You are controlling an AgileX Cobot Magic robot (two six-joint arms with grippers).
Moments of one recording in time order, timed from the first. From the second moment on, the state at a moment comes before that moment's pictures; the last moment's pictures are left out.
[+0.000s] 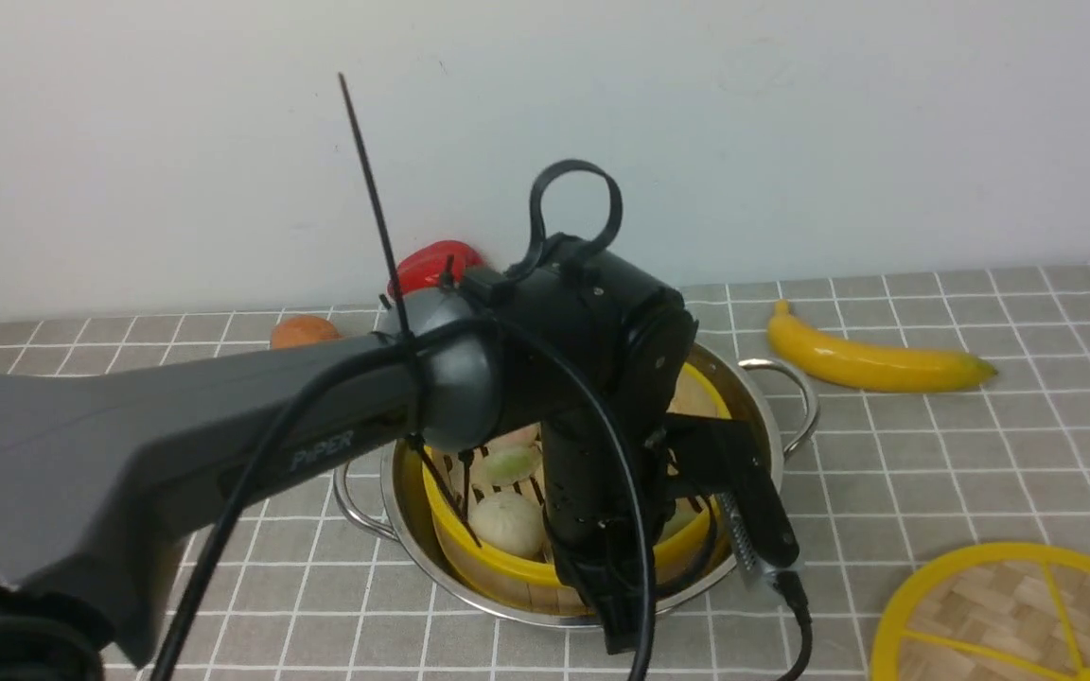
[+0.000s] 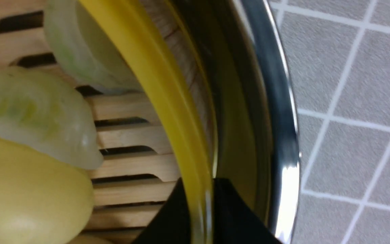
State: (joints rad) right arm 0.03 0.01 0.01 -0.16 0.35 0.36; left arm -0.75 2.02 -1.51 0.07 1.12 0.62
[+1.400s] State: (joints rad) right arm 0.03 0.01 0.01 -0.16 0.35 0.36; left arm -0.75 1.92 -2.07 0.31 1.23 0.26
